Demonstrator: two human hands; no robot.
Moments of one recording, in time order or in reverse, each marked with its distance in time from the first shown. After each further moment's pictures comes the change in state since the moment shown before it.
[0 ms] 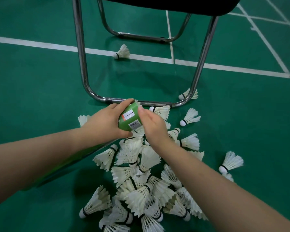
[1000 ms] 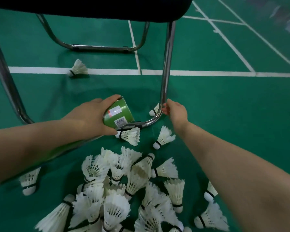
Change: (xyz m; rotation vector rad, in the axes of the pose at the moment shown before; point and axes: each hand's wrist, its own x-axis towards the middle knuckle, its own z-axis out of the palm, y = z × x) left_hand 0.150 0.034 0.000 0.186 -0.156 0.095; right_hand 0.146 0.073 -0.187 0.020 0.568 0.344
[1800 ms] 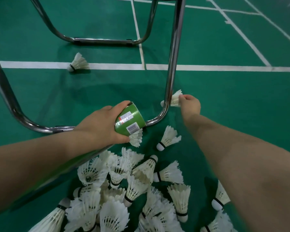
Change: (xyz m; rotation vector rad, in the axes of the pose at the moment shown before) left_hand 0.022 0.022 0.039 -0.068 0.005 -0.017; right_hand 0.062 0.015 -0.018 -0.160 0.159 -0.067
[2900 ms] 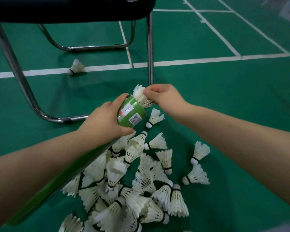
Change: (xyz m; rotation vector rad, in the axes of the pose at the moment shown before) left_hand -0.101 0.072 -0.023 -0.068 0.112 0.025; right_hand -0.187 -0.077 -0.085 0.018 -0.526 -0.350
